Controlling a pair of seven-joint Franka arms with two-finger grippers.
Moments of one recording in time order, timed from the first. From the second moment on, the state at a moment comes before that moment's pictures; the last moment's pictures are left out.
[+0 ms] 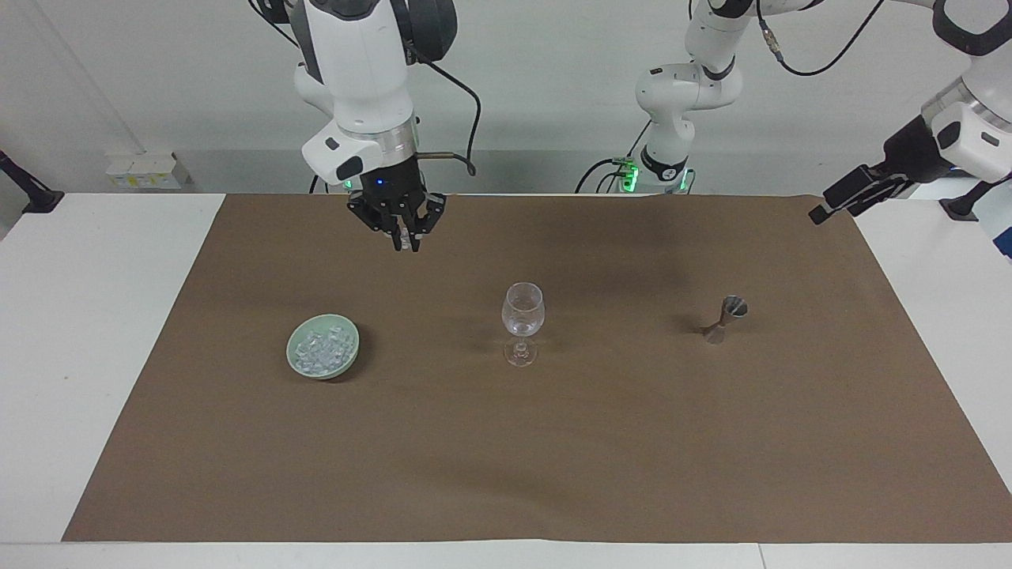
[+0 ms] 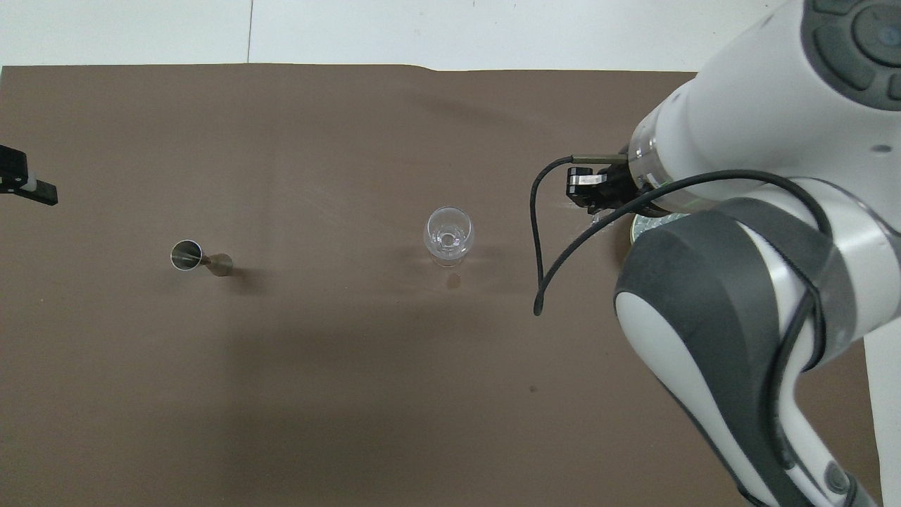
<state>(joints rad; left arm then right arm) 0.07 0.15 0.03 -1.27 -0.24 1.32 -0.23 0.02 0.24 0.42 -1.33 -0.10 1.60 0.53</state>
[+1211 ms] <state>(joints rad) 0.04 -0.09 -0.14 -1.61 0.03 1.56 -0.07 0.03 0.55 0.79 -1.22 -0.45 1.74 0.86</state>
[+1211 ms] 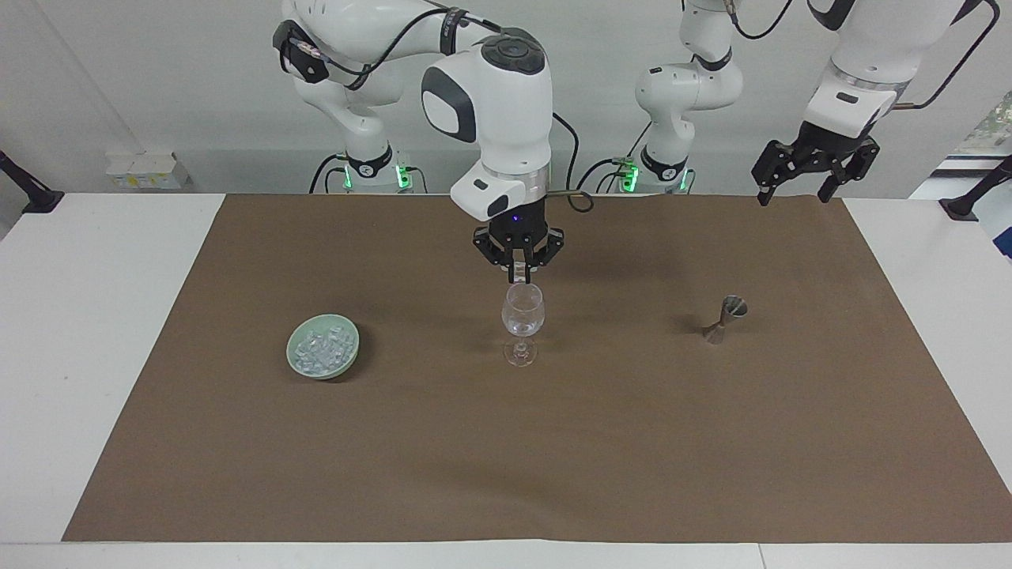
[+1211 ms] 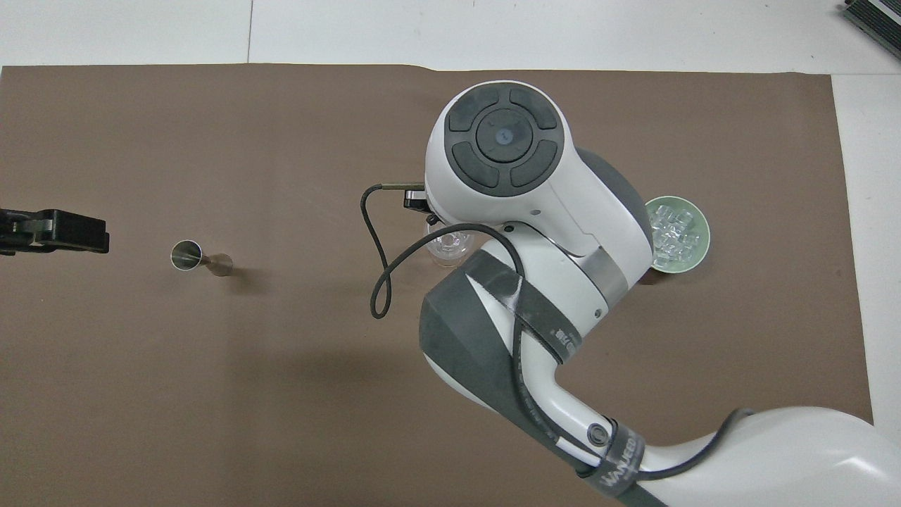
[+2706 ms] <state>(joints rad) 0.05 -0.09 -0.13 -1.61 0.02 1.58 -0.04 0.04 0.58 0.81 -1.28 -0.49 1.77 0.87</state>
